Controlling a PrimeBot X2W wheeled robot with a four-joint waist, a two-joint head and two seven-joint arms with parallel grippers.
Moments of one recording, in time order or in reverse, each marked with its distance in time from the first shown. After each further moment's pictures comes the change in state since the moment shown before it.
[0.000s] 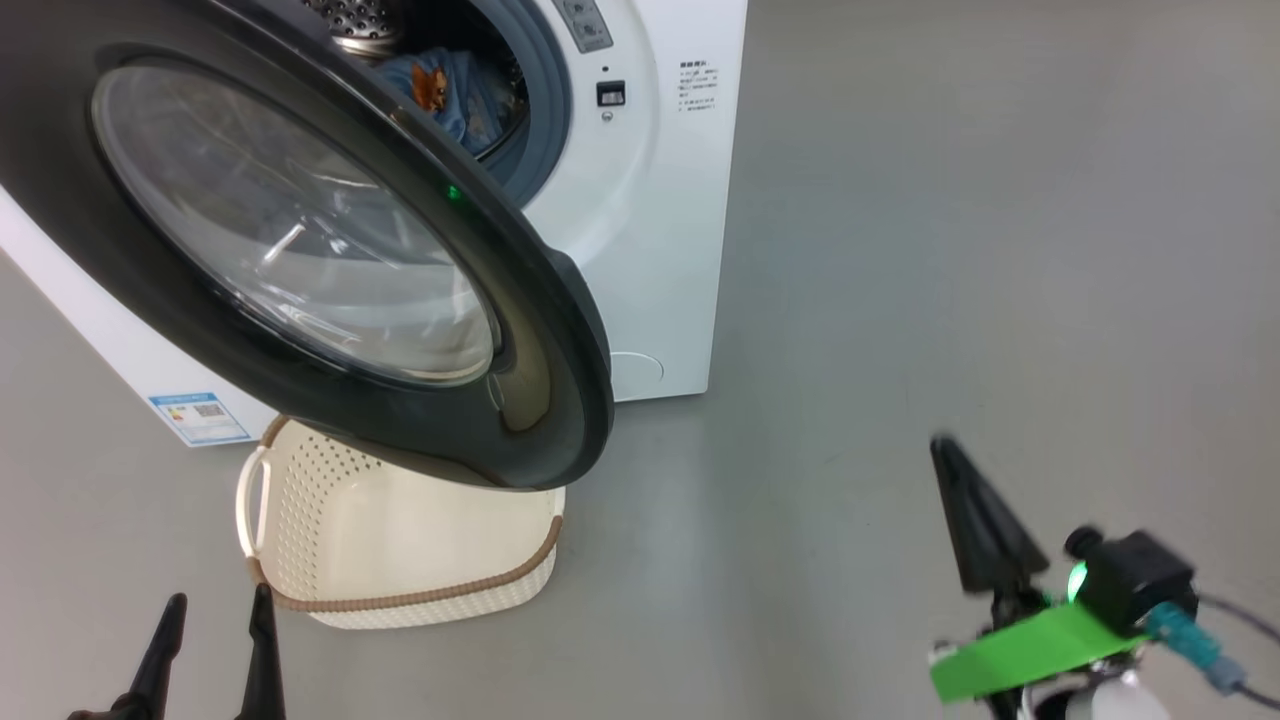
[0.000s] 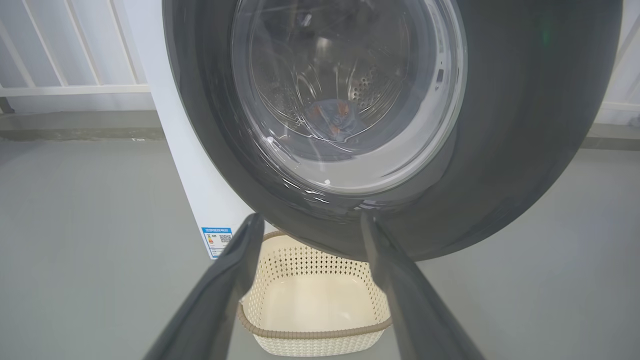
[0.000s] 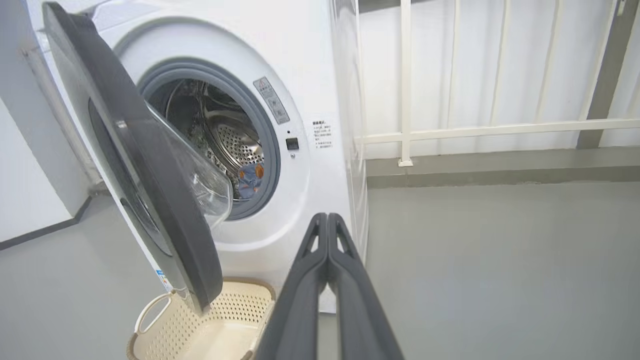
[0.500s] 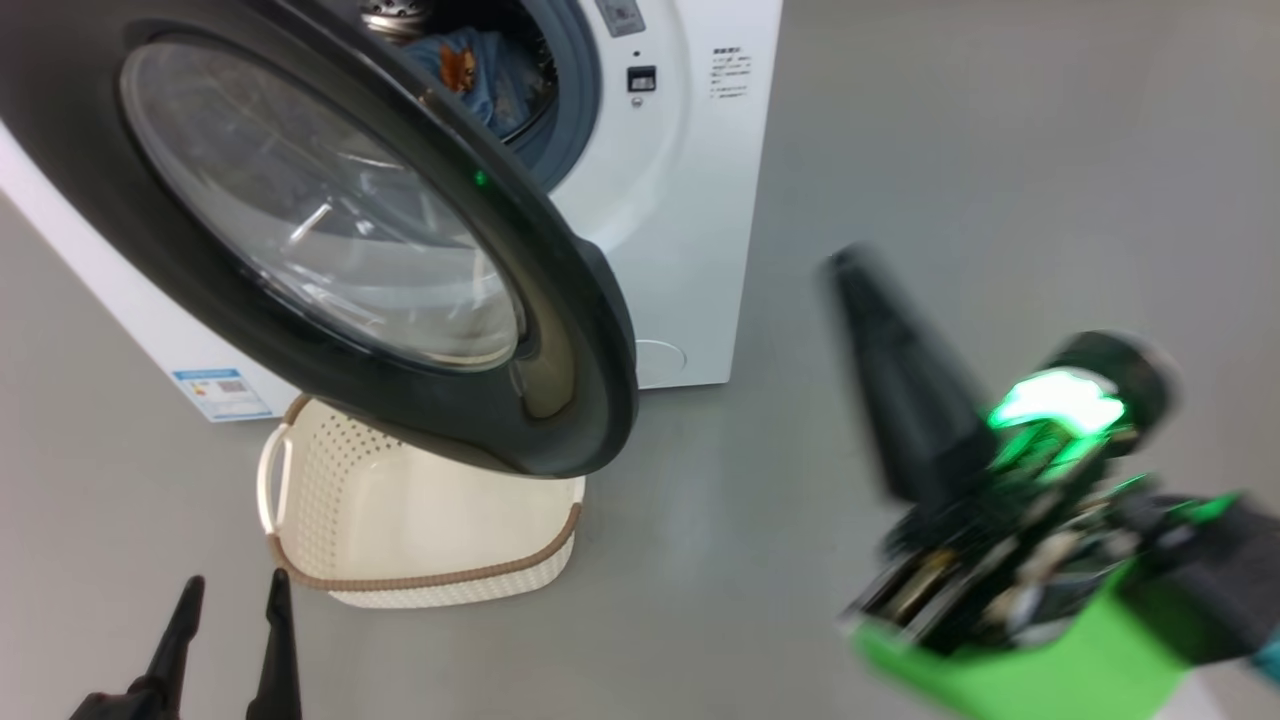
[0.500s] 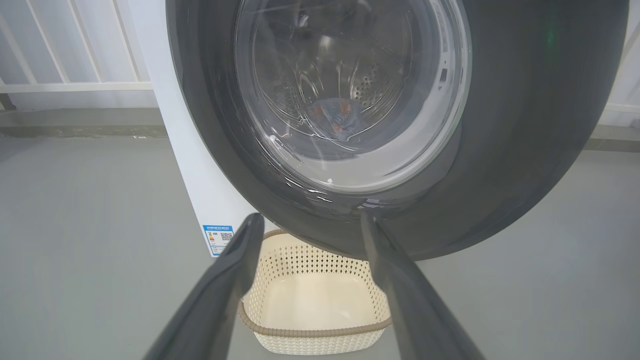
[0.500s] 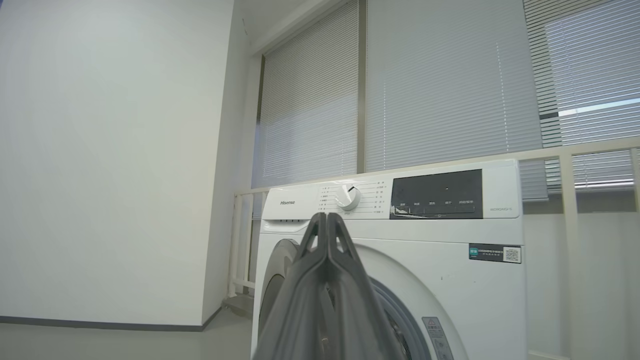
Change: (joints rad) left arm -0.018 -0.002 -0.017 0.003 0.000 -0.004 0.000; right arm -0.217 -0.056 0.261 -0.471 0.085 0.000 -0.009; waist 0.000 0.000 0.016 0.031
